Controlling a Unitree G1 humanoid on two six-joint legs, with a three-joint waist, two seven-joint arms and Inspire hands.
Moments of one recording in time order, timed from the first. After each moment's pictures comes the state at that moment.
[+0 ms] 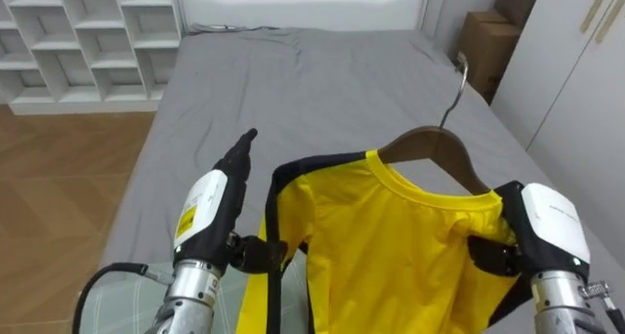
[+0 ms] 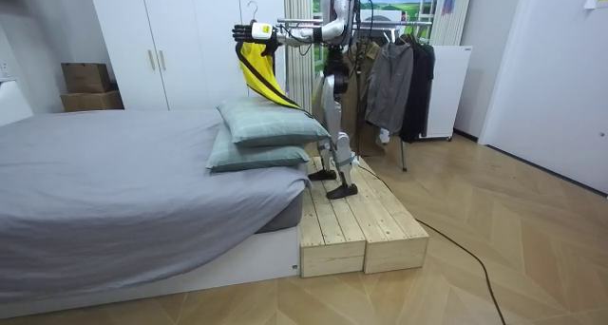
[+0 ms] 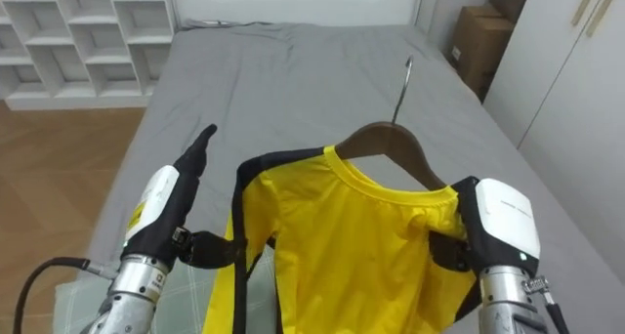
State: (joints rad) left arm -0.07 0.26 -0.22 0.11 0.47 -0.06 0.26; right arm -0.11 -0.36 0.04 0.38 -0.70 -0.06 -0.35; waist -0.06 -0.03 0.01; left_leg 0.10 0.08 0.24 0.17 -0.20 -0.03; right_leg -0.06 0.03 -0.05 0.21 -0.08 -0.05
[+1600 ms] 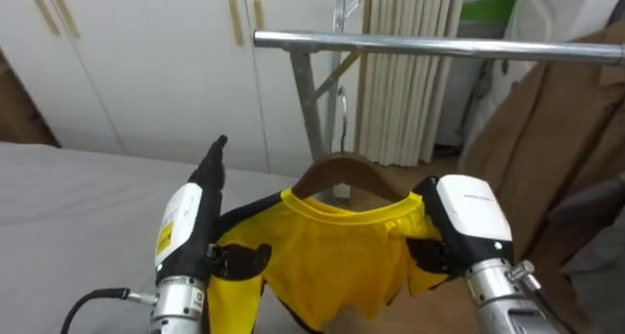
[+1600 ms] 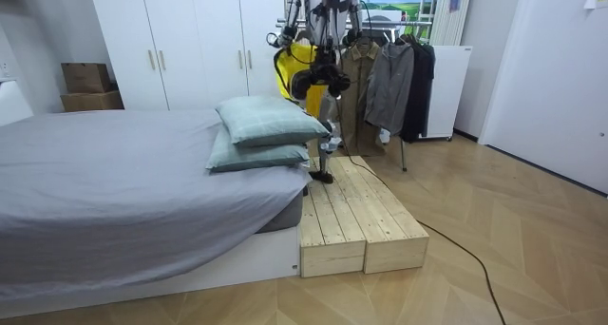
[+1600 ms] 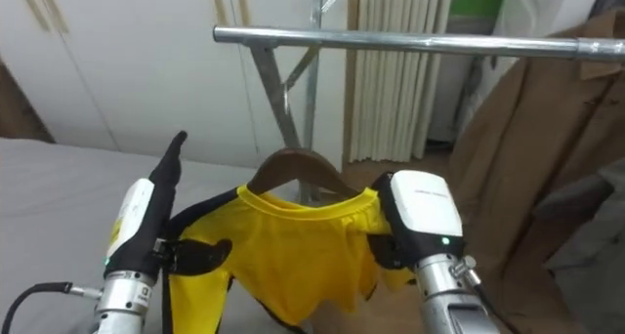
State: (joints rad) left arm -0.03 0.22 -0.16 0.19 0.46 -0.13 0.38; right arm -0.17 -0.31 0.20 0.34 -0.93 -0.11 -0.32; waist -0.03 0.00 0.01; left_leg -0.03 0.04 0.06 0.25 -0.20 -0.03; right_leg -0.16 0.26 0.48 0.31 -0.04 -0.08
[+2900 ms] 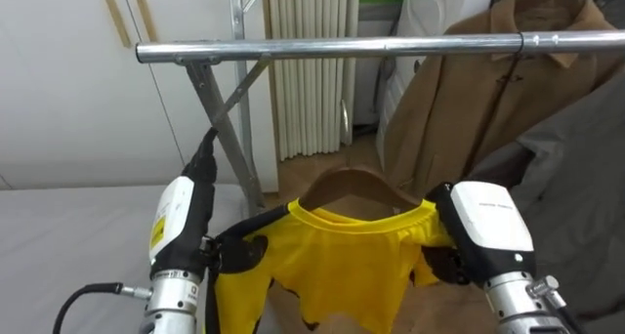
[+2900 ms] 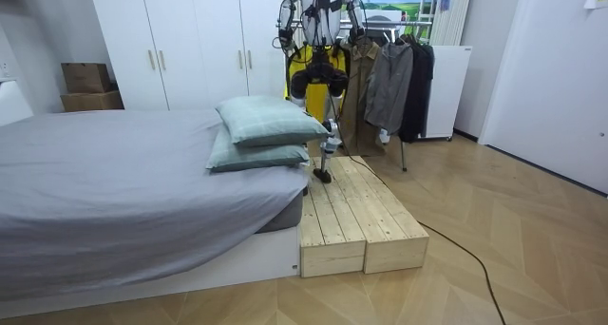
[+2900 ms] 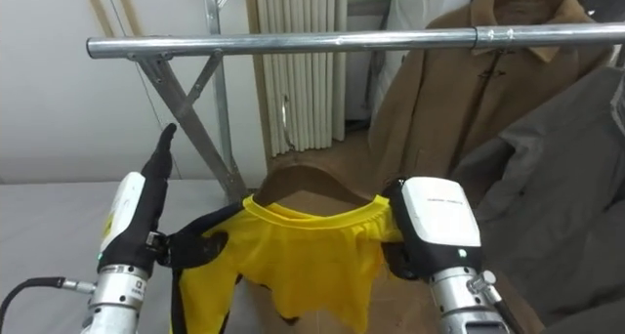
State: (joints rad) left arm -0.02 0.25 -0.16 0.17 0.42 -0.14 0.37; right arm -0.05 -0.33 0.17 0.18 -0.96 -0.09 -0.33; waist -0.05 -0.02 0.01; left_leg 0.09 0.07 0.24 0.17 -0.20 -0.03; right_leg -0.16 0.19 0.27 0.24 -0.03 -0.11
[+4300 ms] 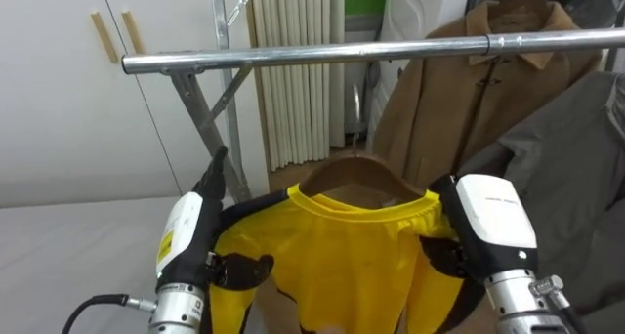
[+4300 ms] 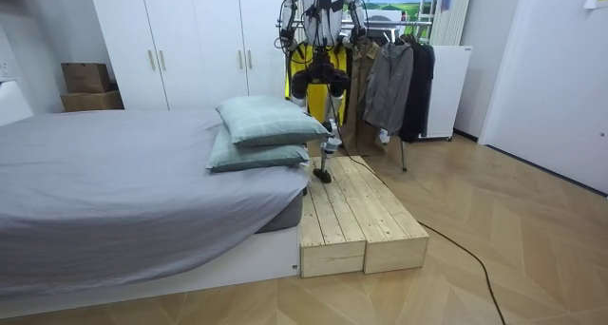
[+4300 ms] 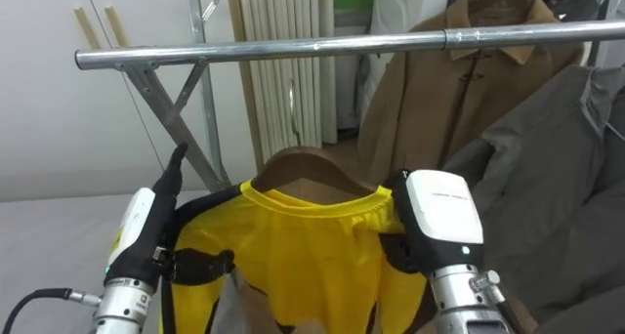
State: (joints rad) left arm 0.01 0.23 -0.16 0.17 0.42 -0.13 0.31; right arm -0.06 -0.33 0.17 0.18 -0.90 -0.11 -0.37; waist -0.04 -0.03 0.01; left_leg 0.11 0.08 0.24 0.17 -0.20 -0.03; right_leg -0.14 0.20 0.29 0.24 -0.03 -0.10
